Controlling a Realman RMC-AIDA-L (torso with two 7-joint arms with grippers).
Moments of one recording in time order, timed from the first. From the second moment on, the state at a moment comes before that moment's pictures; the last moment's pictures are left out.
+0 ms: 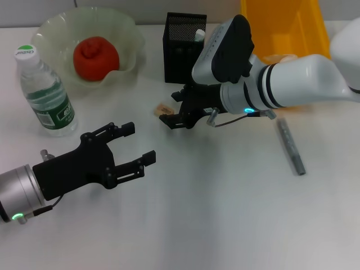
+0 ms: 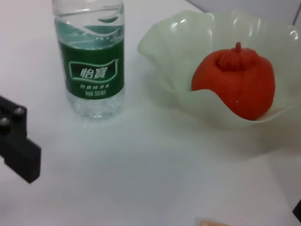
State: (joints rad) left arm -0.40 -2.07 0.70 0.28 1.77 1.53 -0.85; right arm 0.93 2.09 -1.81 -0.39 -1.50 -0.61 1.59
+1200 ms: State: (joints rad) left arm -0.41 -2.07 0.68 0.29 1.73 1.54 -0.87; right arm 0.41 2.09 -1.57 -0.85 -1.42 -0.88 1.32
